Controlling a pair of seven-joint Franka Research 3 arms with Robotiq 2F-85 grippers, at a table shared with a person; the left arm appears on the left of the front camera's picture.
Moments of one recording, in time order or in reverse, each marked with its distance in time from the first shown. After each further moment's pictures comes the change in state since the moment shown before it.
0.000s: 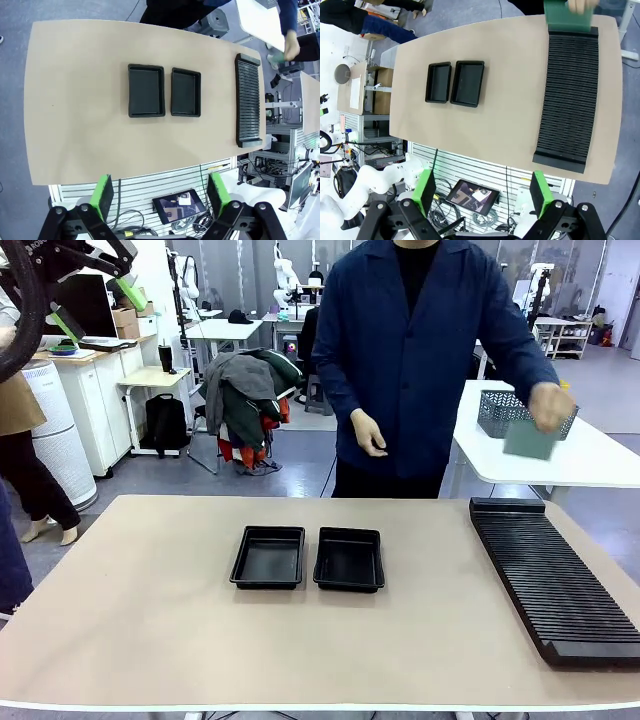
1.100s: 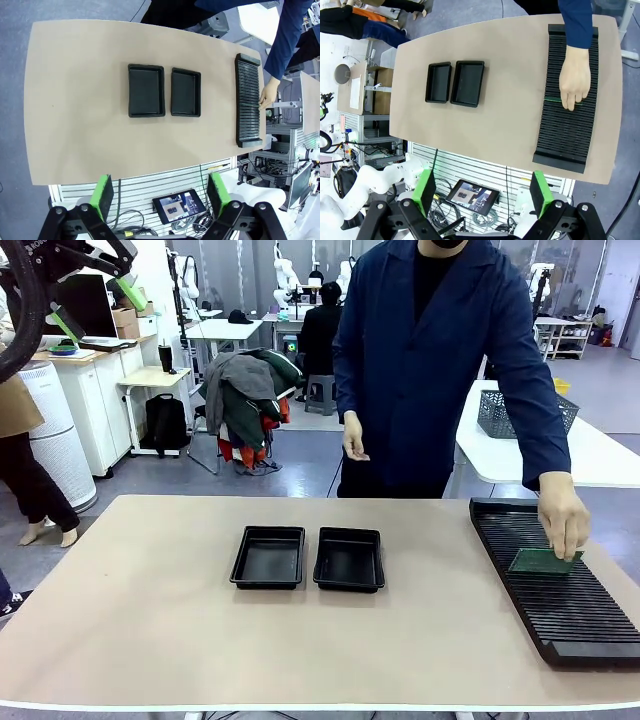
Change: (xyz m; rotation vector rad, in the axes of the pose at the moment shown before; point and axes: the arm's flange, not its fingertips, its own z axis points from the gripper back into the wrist) left arm 0.000 0.000 0.000 0.000 0.000 0.000; right arm 0.000 0.000 0.000 0.000 0.000 0.000
